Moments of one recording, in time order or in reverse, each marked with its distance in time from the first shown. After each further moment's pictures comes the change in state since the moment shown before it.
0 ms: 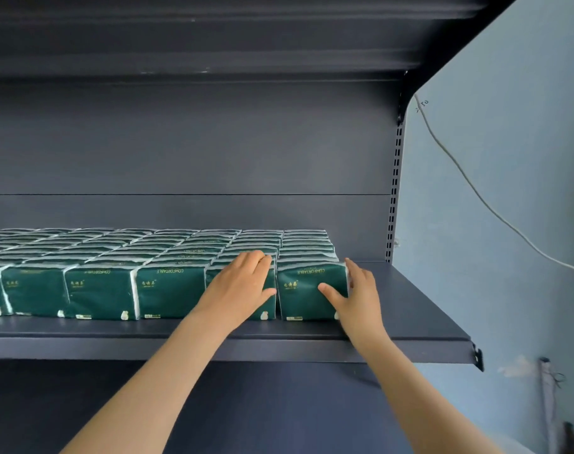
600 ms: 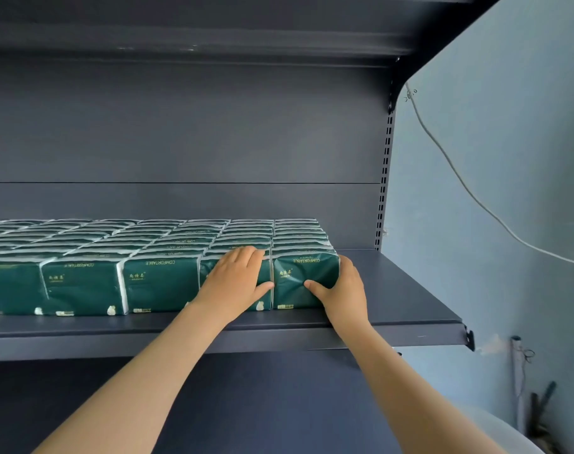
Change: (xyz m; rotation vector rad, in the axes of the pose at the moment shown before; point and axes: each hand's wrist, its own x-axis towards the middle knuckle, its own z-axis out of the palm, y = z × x) left_hand 0.004 -0.012 0.027 -0.092 -0.035 -0.015; right_hand 0.001 0.003 0.023 -0.138 0.062 0.087
